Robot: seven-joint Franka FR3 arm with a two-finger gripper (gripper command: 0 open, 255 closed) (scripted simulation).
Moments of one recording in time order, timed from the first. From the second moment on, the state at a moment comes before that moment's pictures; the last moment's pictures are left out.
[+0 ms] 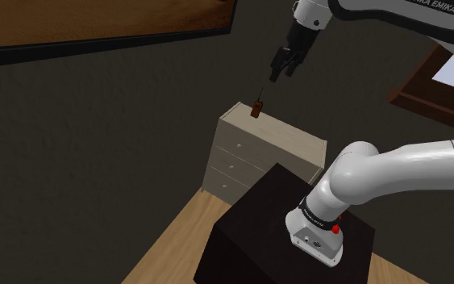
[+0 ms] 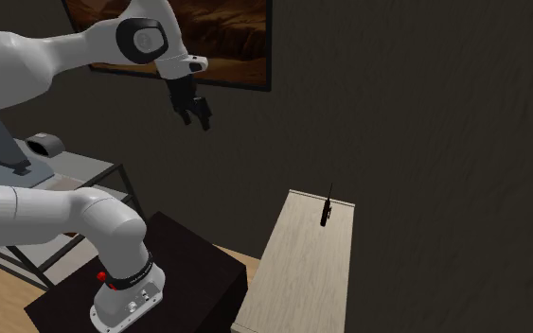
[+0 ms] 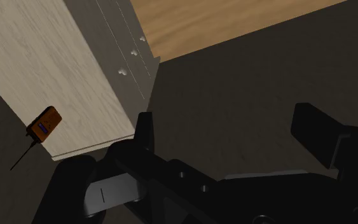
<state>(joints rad) 0.01 -0.79 0.00 -2.31 -0.10 1.64 0.09</state>
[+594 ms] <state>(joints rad) -0.03 -0.69 -0.15 -2.35 -0.14 1.79 -0.03</state>
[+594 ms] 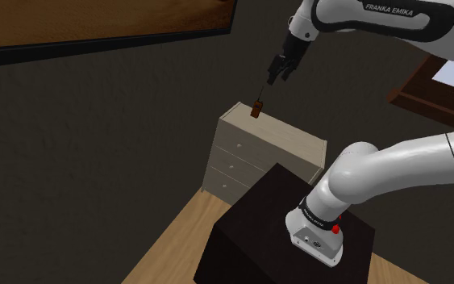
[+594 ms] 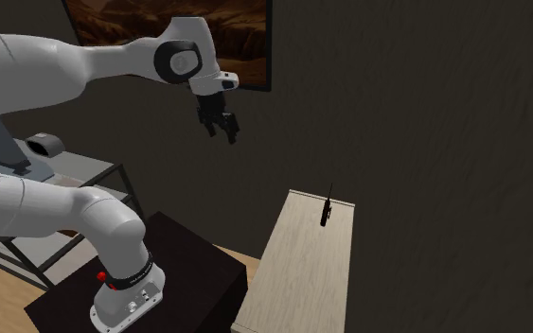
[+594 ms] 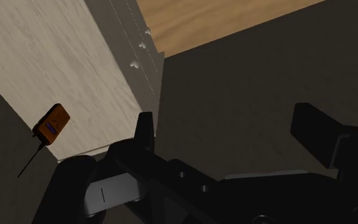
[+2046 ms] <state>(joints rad) -0.05 0.01 -0.61 -2.07 0.16 2.15 -0.61</state>
